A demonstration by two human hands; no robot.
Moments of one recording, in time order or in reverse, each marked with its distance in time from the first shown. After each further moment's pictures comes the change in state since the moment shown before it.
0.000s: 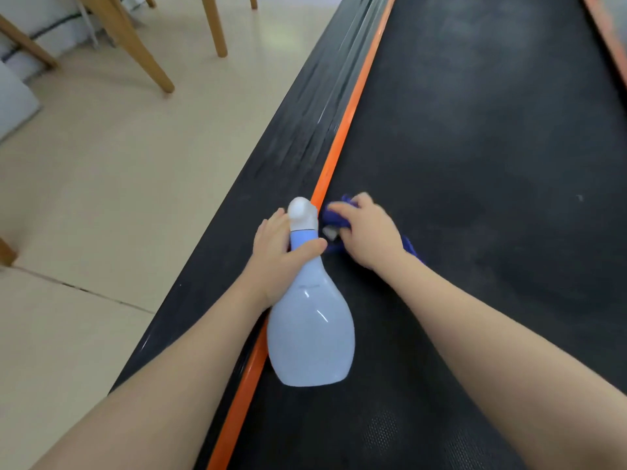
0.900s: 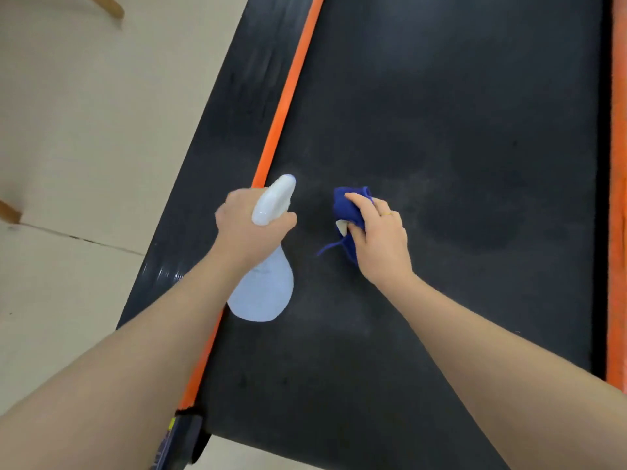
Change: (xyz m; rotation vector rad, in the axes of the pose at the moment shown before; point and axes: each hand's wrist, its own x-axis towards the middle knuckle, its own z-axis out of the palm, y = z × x) left_hand -0.030 0.101 0.024 0.279 0.041 -0.332; right_hand -0.116 0.036 -0.083 0.274 -0.069 0.284
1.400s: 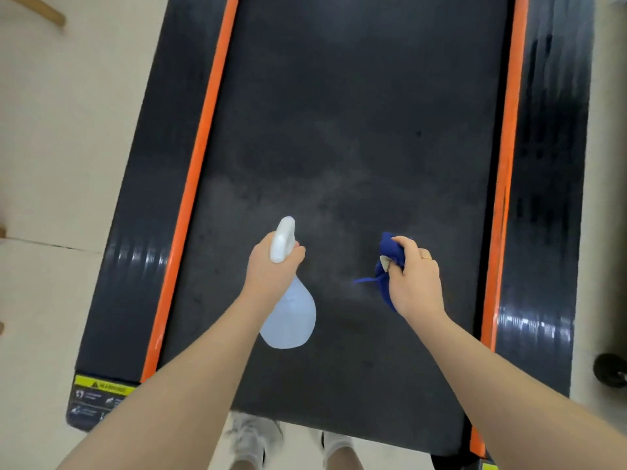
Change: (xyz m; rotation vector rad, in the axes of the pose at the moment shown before) left_hand -0.074 0.101 0.104 -0.228 -0.166 -0.311; right_hand -0.075 0.126 -0.118 0.193 -0.059 0.478
